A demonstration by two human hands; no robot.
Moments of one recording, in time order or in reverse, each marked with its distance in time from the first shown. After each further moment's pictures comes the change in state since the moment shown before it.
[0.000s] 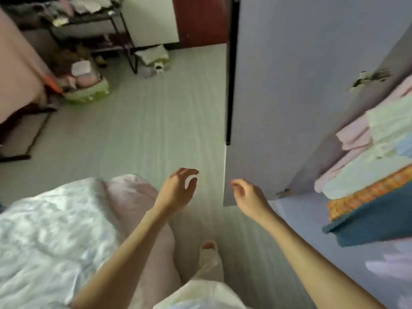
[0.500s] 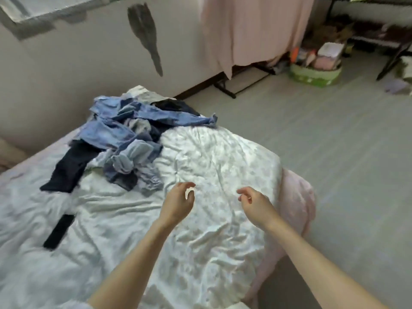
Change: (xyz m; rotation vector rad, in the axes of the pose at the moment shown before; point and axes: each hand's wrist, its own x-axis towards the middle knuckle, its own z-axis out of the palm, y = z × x) left_hand -0.312 -0.274 -0.178 -0.046 0.658 -1.053; right_hand -0.060 -0.269 0.355 -0.152 -0.931 -0.569
